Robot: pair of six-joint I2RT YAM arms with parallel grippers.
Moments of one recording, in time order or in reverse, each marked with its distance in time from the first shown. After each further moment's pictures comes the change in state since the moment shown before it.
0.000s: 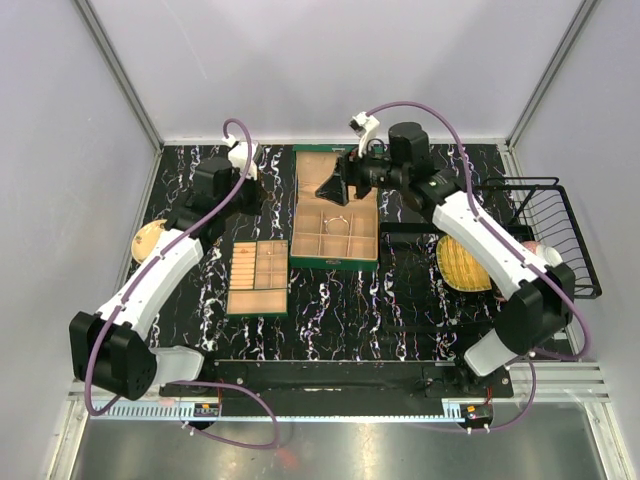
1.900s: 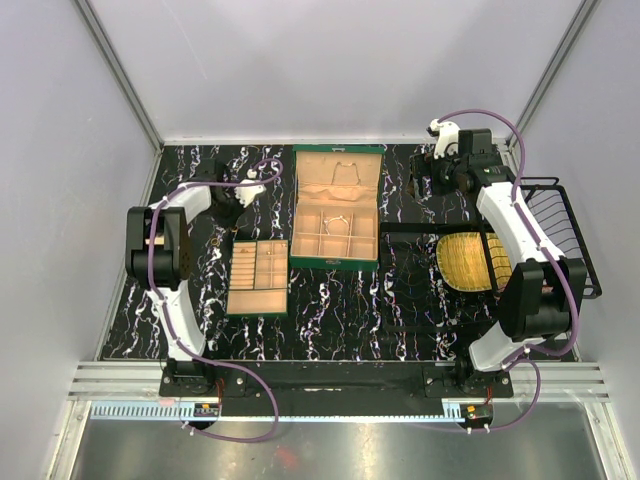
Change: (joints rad) left arm 0.301 0.734 0.293 -0.297 0.122 0.925; right arm -0.425 0.049 -0.086 -0.228 0.296 -0.321
